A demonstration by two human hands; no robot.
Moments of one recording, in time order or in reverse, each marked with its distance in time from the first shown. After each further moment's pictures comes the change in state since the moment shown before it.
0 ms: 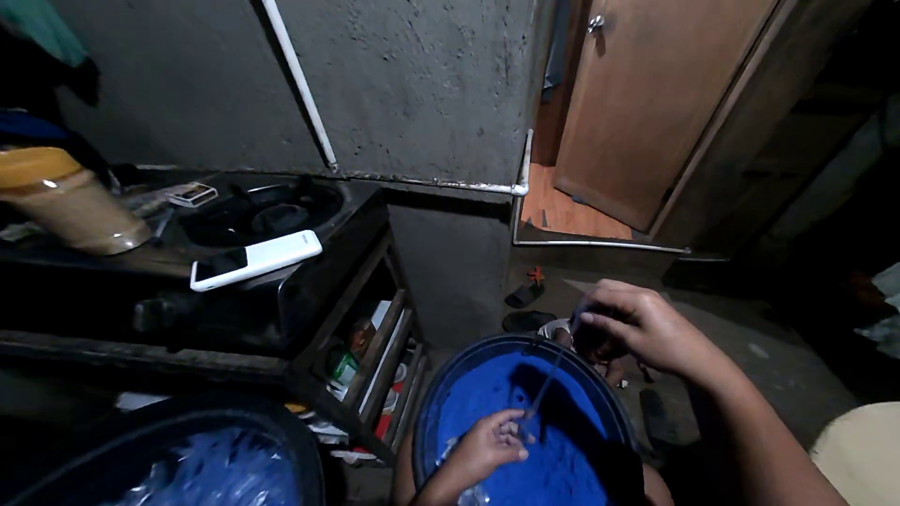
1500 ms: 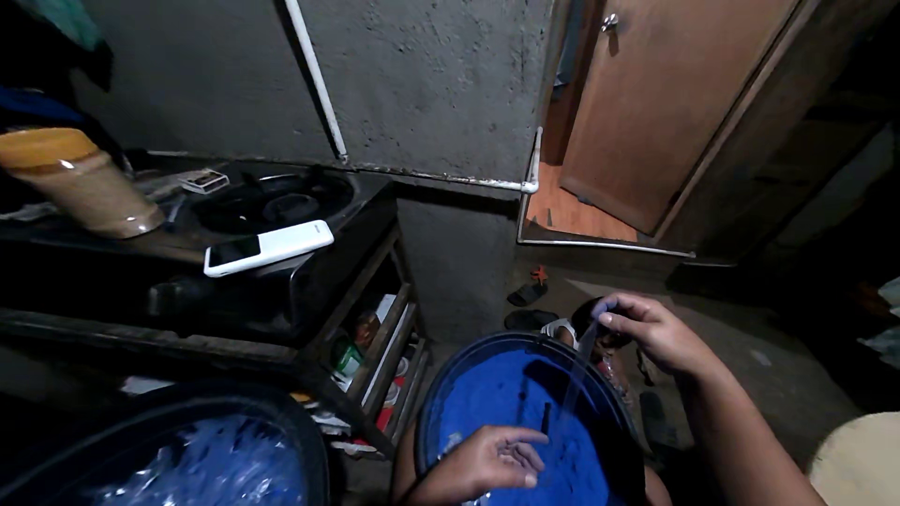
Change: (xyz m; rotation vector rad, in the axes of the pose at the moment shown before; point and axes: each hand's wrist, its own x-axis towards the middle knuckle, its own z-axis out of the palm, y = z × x) left_hand -0.029 0.043 0.000 0.085 -0.215 0.101; right_hand -0.010 0.042 0.022 0.622 -0.009 0.271
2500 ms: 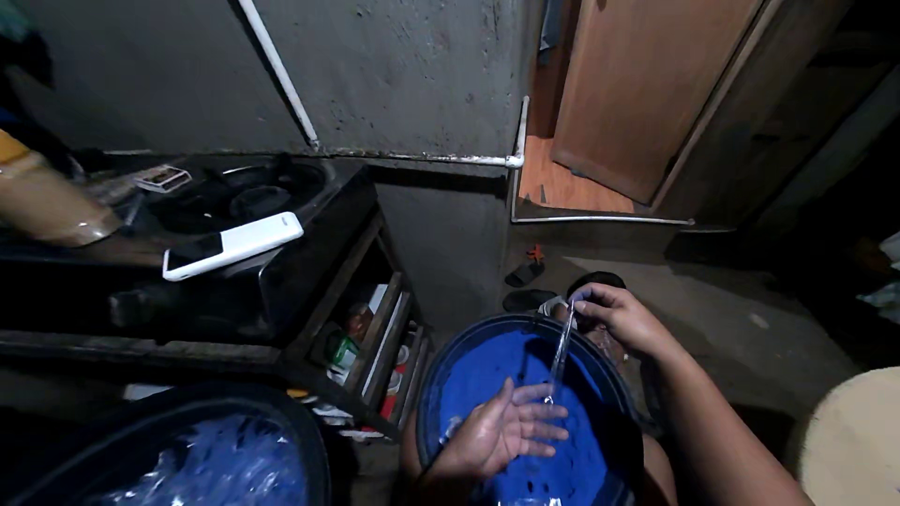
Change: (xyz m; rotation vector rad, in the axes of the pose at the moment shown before) left_hand 0.024 0.014 0.021 -0.642 0.084 -0.146; right_hand 0.005 0.036 0.021 0.001 0.088 0.185
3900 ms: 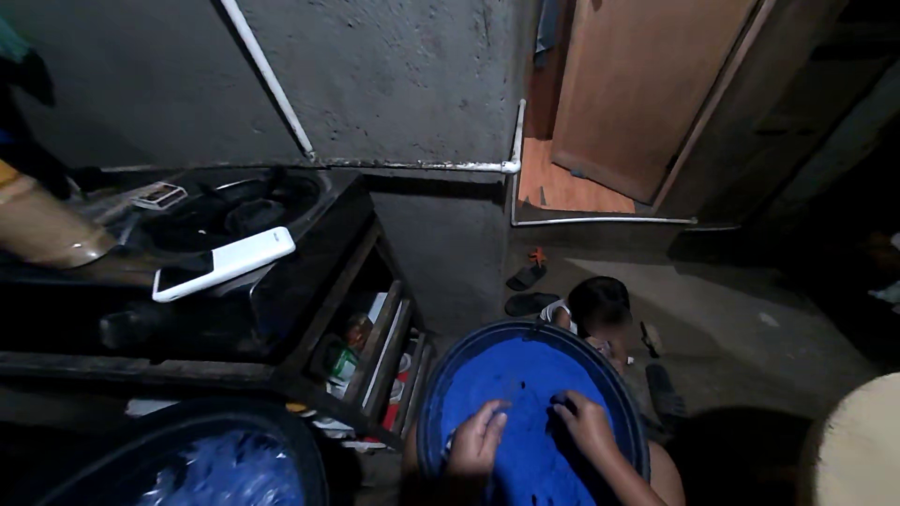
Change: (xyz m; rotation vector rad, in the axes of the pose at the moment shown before) left_hand -0.002 -0.046 -0.043 0.944 0.544 0.455; right_hand -0.070 0.147 0.106 -0.402 0.131 0.289
